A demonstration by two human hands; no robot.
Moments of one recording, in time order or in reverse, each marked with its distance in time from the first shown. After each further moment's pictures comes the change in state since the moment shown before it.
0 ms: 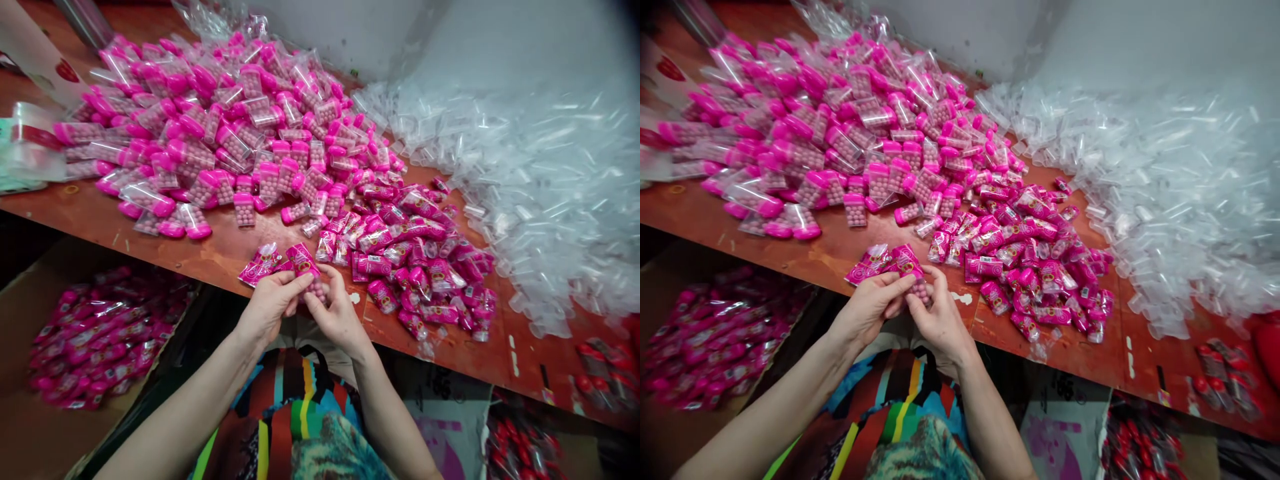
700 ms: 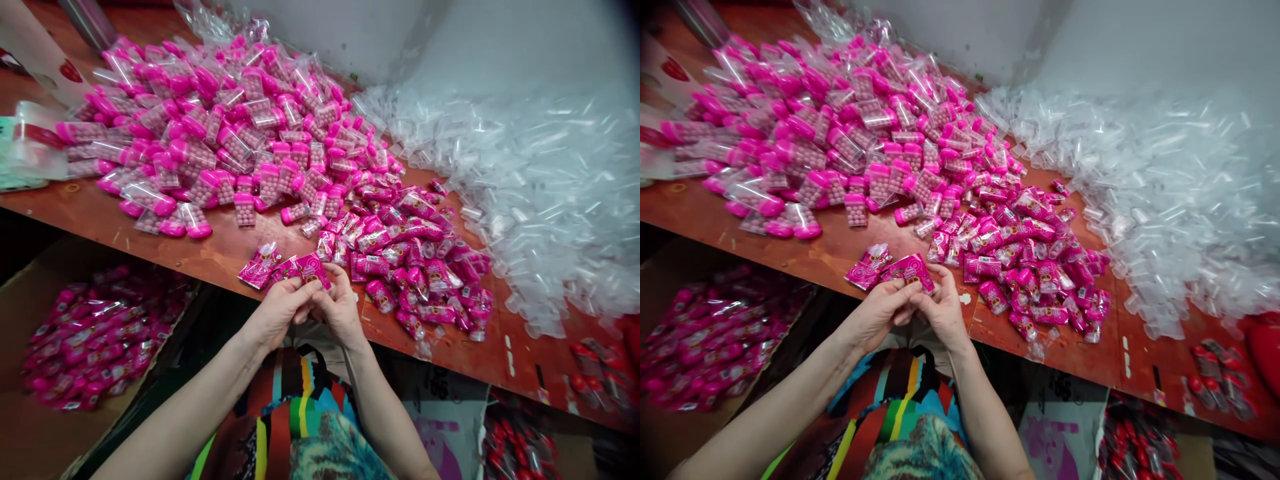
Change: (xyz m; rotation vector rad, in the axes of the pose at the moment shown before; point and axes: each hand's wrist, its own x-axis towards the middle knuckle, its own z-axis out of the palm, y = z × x) left_hand -0.006 -0.010 0.006 -0.002 -0.197 -0.031; right_hand 0.006 0.011 0.000 0.459 0.033 0.070
